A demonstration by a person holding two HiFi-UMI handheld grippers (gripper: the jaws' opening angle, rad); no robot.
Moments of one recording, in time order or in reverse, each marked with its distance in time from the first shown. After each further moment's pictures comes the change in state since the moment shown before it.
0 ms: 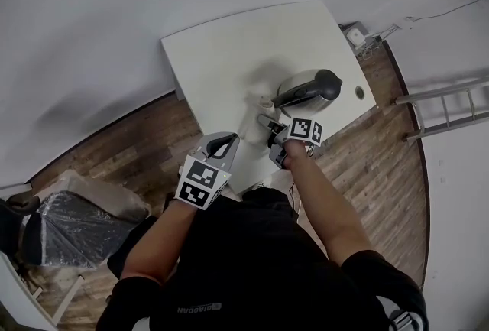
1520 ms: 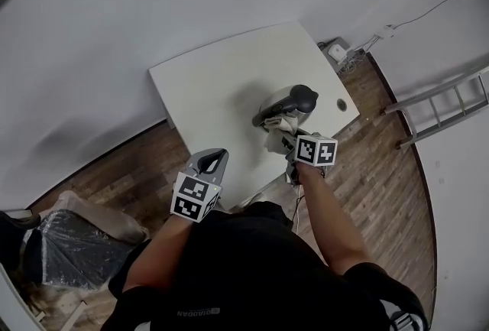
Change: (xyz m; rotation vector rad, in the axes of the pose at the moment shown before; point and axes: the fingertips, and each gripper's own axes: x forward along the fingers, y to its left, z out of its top) left arm 0.000 -0.014 0.021 0.017 -0.036 0.024; right arm -0.118 0.041 0.070 -0.562 -0.146 -0.266
